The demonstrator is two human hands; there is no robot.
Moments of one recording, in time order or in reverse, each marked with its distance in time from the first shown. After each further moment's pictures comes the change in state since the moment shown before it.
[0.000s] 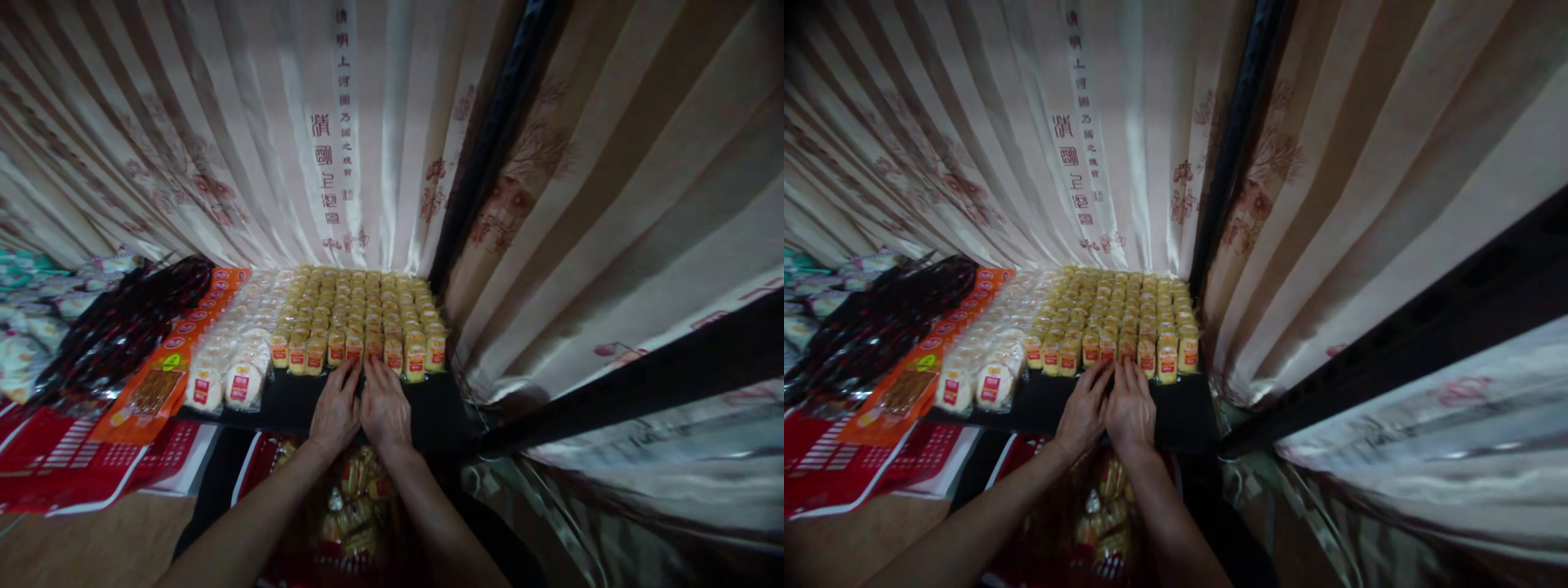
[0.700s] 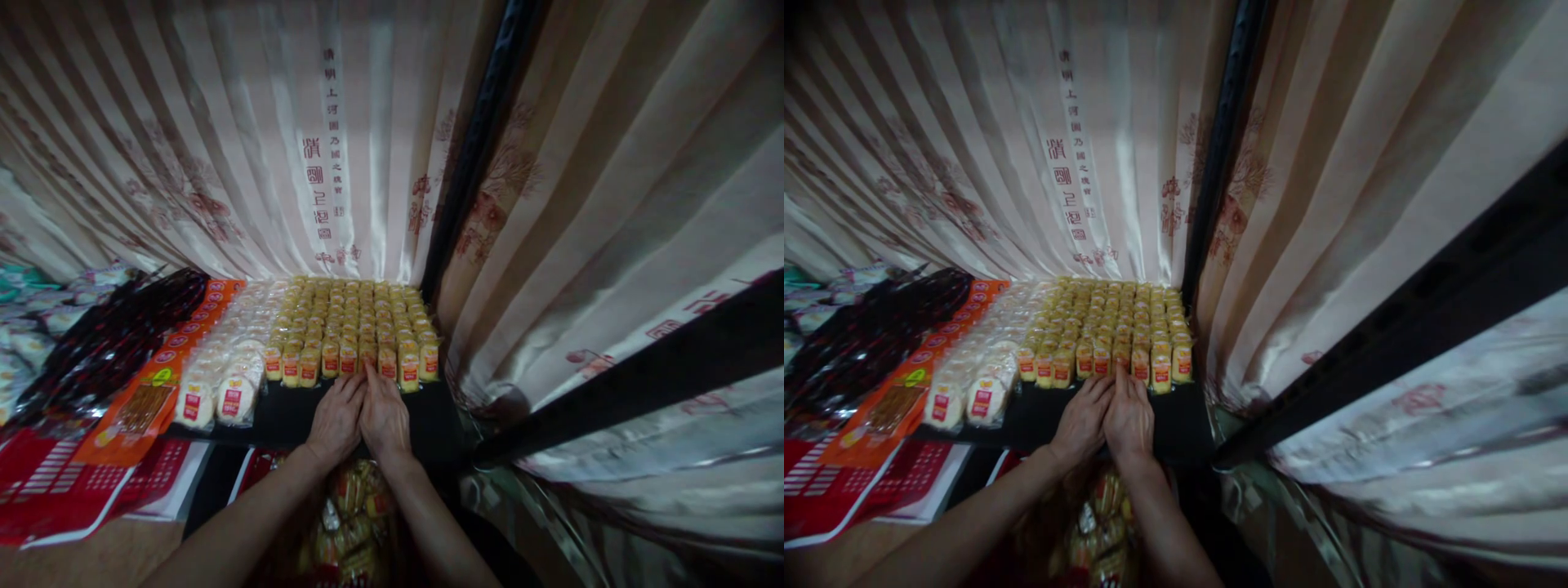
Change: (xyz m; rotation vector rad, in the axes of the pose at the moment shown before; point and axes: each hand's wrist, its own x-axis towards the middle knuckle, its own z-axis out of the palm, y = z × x) left_hand 0.013 0.014 -0.013 0.134 -0.094 0.266; right_hand 0.009 -0.001 -0.015 0.021 -0.100 0.130
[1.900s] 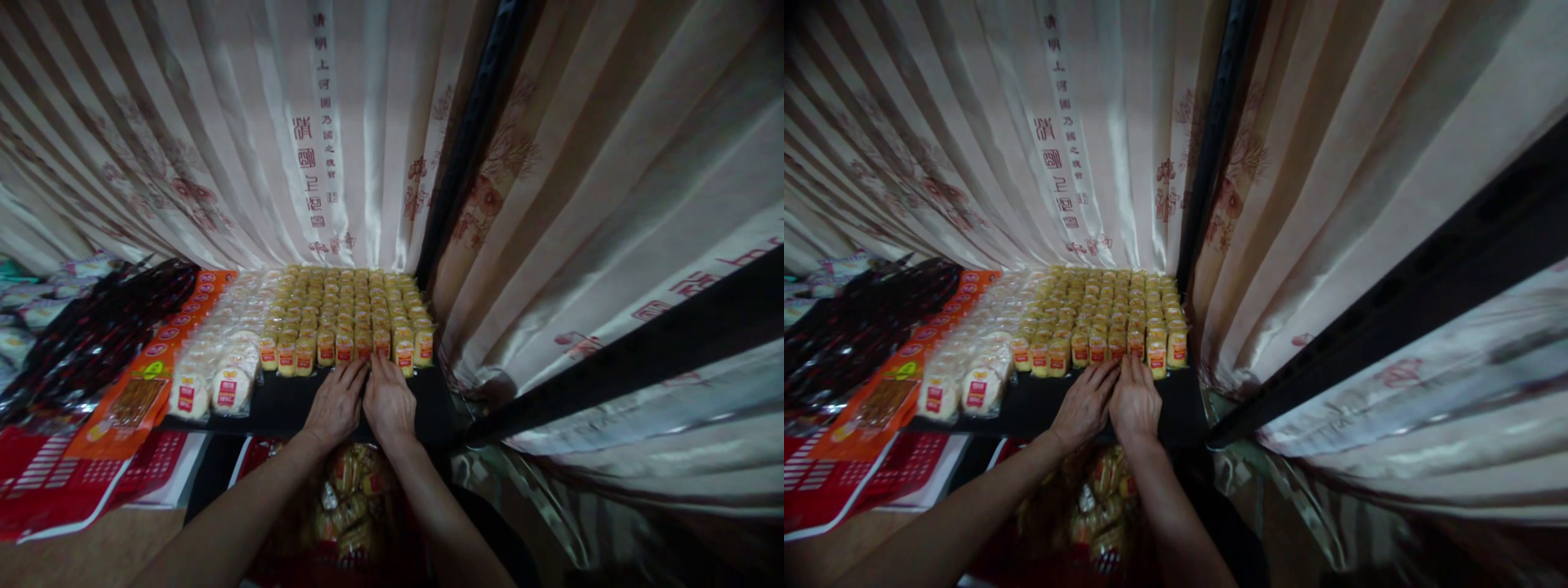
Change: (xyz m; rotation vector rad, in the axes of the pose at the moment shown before) left_hand 0.000 -0.002 0.005 0.017 -0.095 -0.002; right_hand 0.000 0.003 -0.012 -0.215 -0.072 0.094
